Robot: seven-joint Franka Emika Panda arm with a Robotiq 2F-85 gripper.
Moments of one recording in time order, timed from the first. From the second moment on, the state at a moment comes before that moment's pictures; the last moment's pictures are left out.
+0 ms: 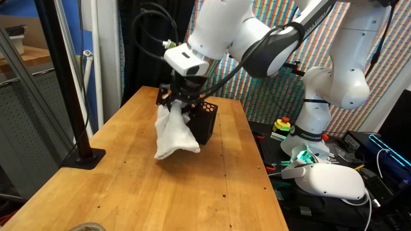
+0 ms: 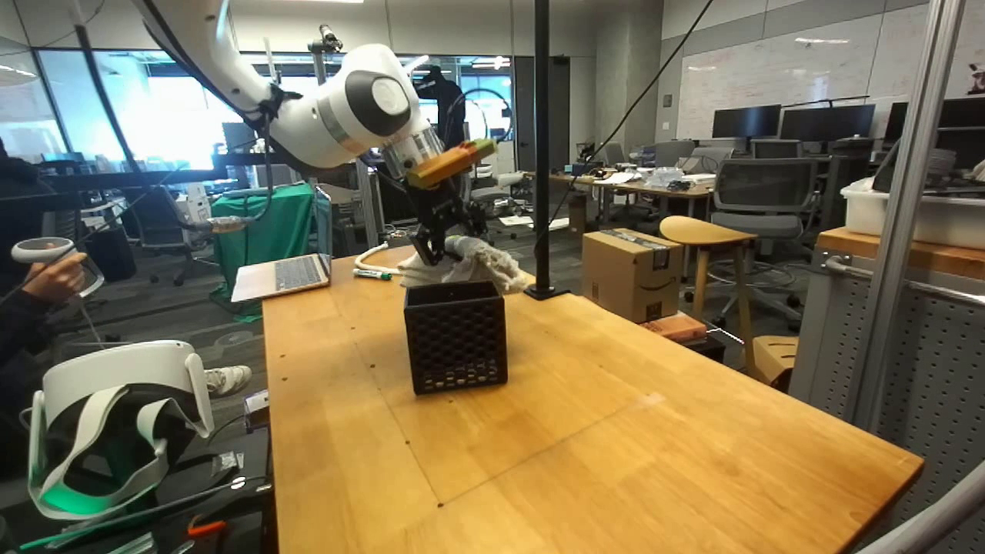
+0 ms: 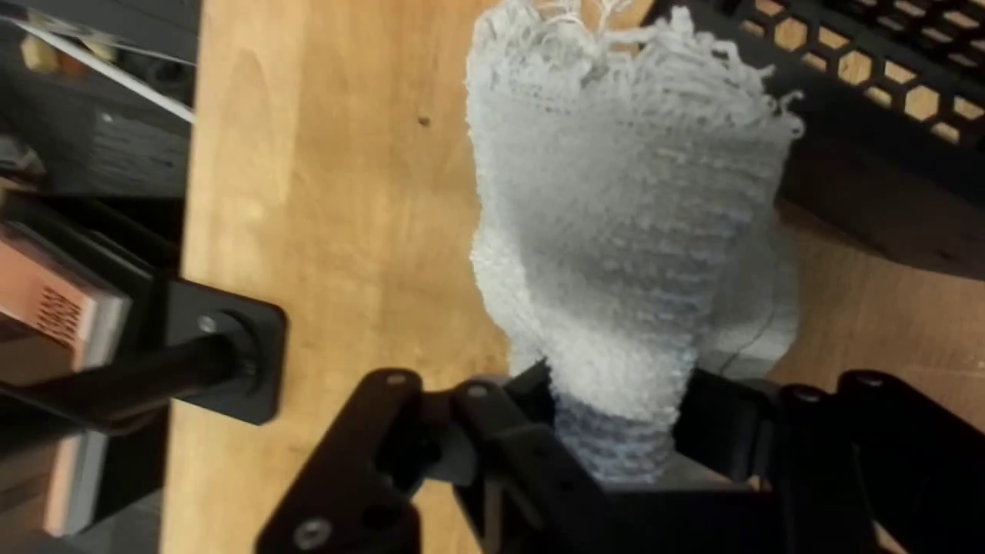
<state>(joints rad) 0.27 0.07 0.24 -2.17 -0.47 2.46 -1.00</state>
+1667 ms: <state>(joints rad) 0.18 -0.18 0.17 -2.38 -0.39 2.33 -0.80</state>
